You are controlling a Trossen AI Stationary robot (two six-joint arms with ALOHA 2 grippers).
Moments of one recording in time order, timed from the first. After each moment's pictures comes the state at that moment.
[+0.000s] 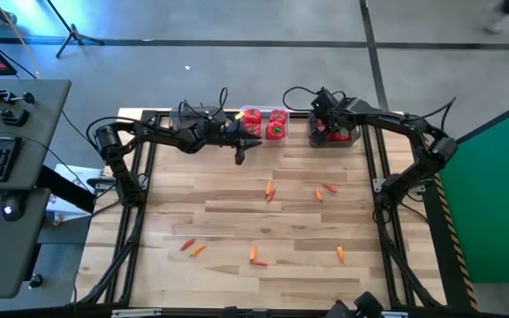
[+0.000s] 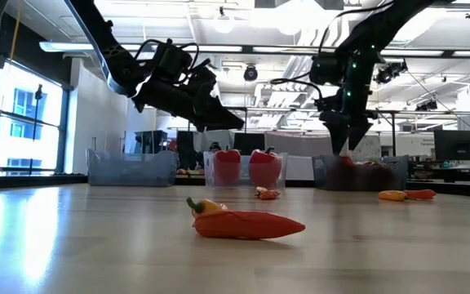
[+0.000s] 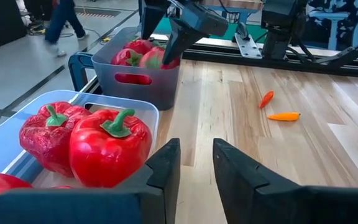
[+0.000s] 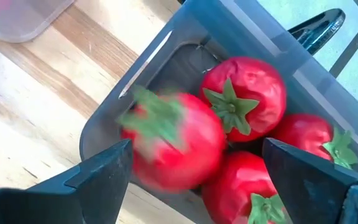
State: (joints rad) left arm 0.52 1.78 0.83 0.63 0.38 0.10; right arm -0.74 1.55 1.08 -0.76 0.23 0.04
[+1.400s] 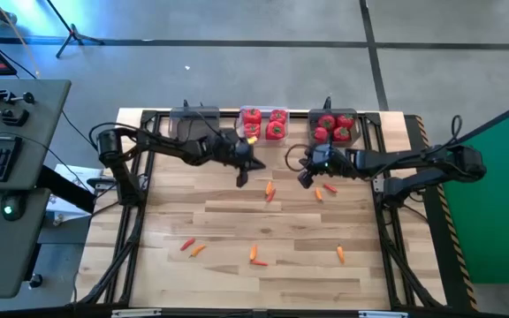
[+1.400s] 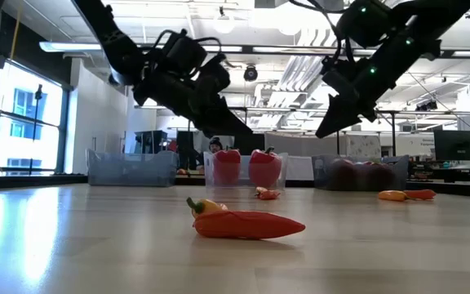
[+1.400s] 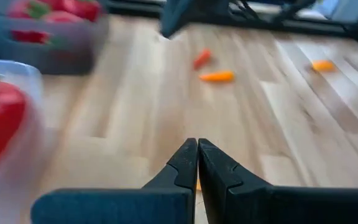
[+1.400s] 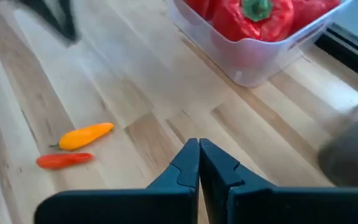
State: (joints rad) left arm 0.33 1.78 0.85 0.45 0.36 0.09; right arm -0.18 1.23 0.63 -0.17 0.30 0.34
